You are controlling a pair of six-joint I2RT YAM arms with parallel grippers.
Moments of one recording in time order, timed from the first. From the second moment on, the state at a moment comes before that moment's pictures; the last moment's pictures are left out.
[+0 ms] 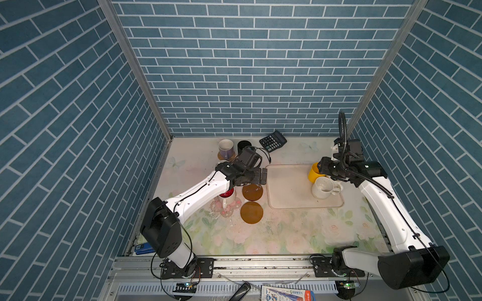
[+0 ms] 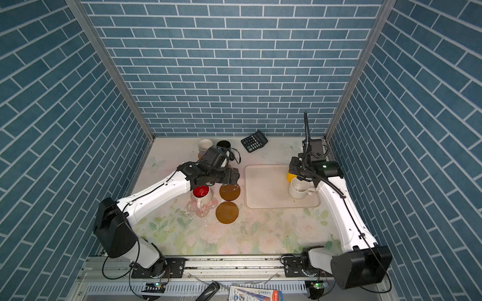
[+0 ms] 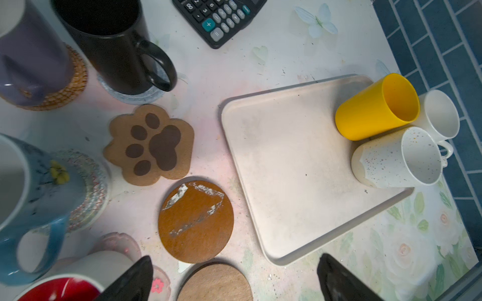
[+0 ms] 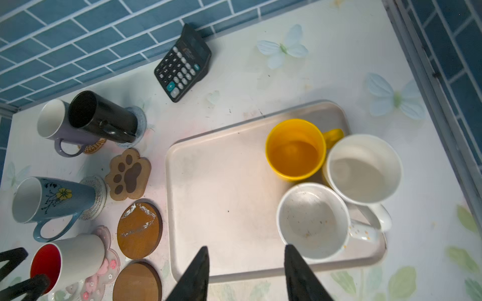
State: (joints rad) left arm -0.74 1.61 1.36 -0.62 -0.04 -0.50; right arm 0.17 1.20 1.26 -0.91 -0.02 0.37
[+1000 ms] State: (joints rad) left arm -0.84 1.75 1.36 -0.47 0.00 -0.55; right arm -0.20 1.23 0.90 -0.76 -0.14 0.50
